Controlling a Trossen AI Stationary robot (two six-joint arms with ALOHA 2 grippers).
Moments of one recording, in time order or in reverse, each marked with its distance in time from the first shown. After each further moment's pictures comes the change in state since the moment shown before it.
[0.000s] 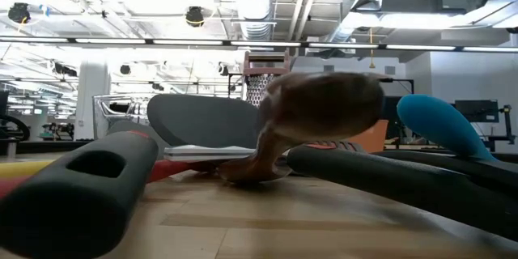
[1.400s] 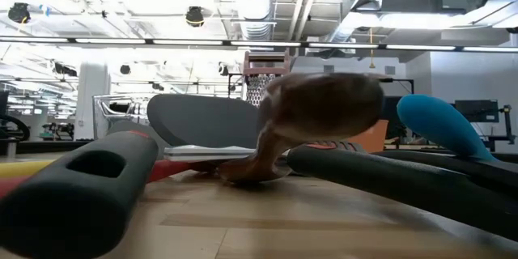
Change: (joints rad) left arm -0.012 0.000 0.000 -0.006 0.267 -0.003; right arm 0.151 0.052 0.000 0.136 -0.085 0.127
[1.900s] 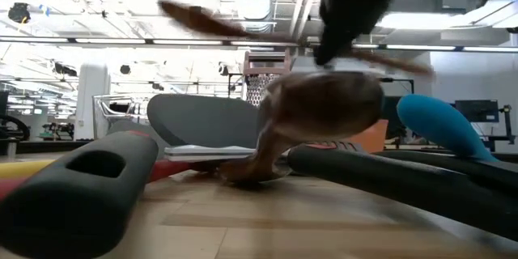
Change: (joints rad) left arm 0.000 0.000 0.000 0.000 -0.001 0.000; right arm -0.018 0.352 0.000 -0.006 -0.378 -0.002
